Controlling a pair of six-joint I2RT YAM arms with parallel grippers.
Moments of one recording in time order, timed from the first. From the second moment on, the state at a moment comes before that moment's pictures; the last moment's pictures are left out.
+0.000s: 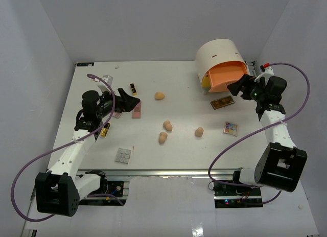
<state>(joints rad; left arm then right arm) -0.13 1.08 0.74 0.13 0.53 -0.44 -0.24 1.33 0.94 0.02 -0.60 0.26</state>
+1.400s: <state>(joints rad) -0.45 2.12 1.70 -0.42 0.00 -0.35 -0.29 0.88 0.67 -0.26 -1.20 -0.37</state>
